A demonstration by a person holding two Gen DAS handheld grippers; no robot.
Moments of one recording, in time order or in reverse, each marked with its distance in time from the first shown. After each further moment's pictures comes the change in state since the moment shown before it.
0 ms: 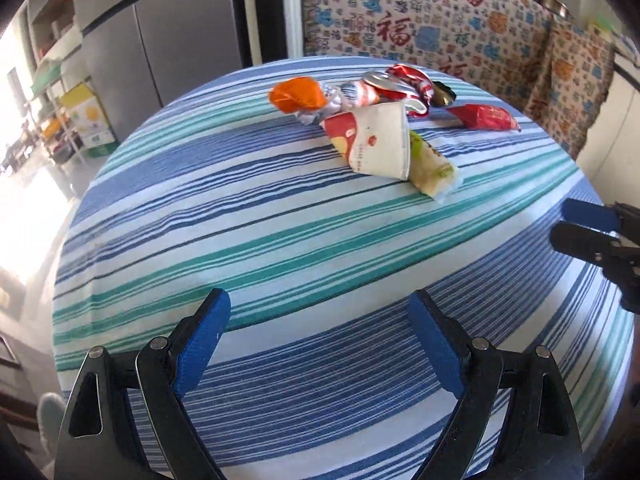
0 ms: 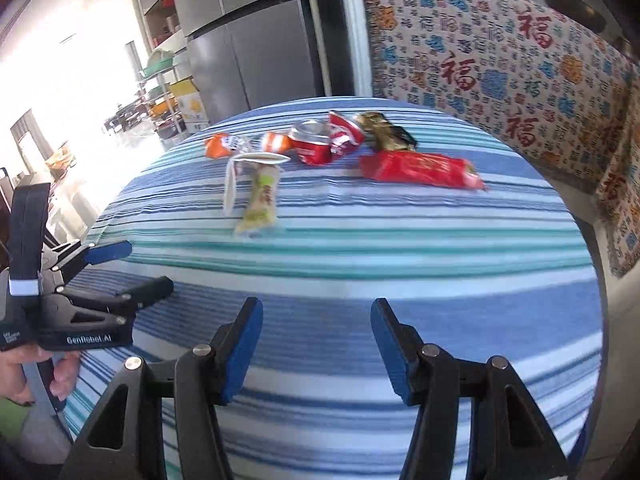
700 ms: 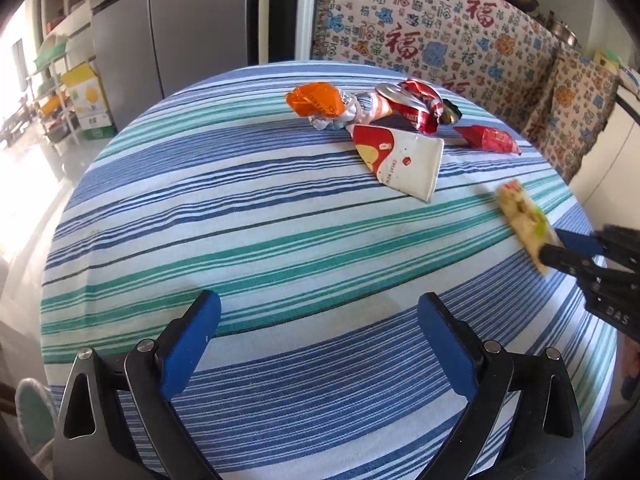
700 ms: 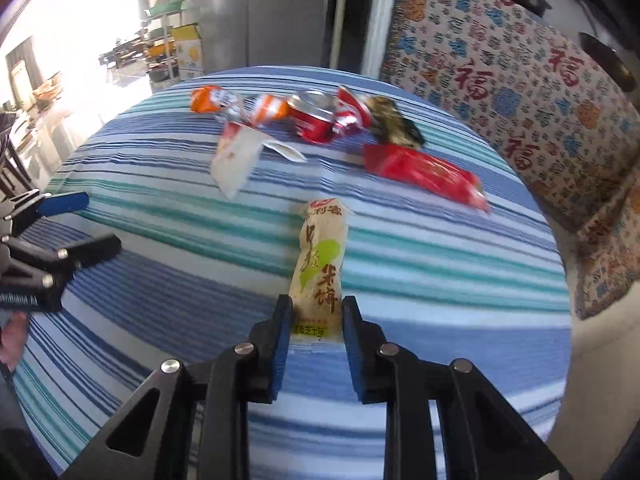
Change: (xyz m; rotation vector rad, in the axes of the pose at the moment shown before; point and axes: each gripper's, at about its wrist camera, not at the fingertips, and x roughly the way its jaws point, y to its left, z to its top) left arm 0.001 0.012 0.003 -0.062 -0.017 -0.024; right arm -0.018 -0.012 -0.030 -0.089 0.097 -0.232
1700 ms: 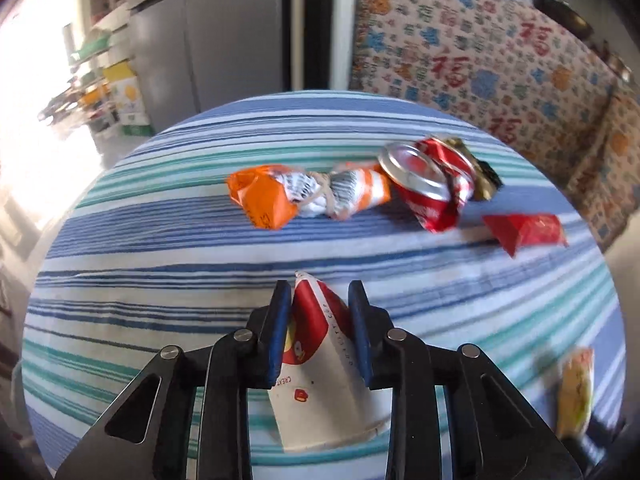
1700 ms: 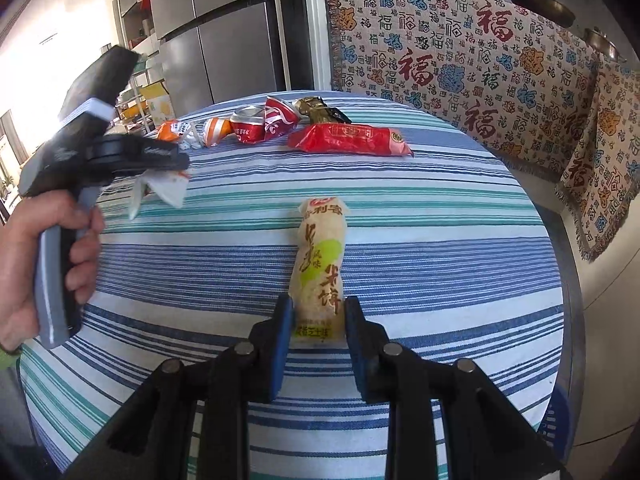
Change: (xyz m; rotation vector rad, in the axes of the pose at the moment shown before) left arm 0.053 -0.056 0.064 -0.070 -0.034 0.100; right arm -0.002 -0.039 -0.033 0.169 -0.115 0.074
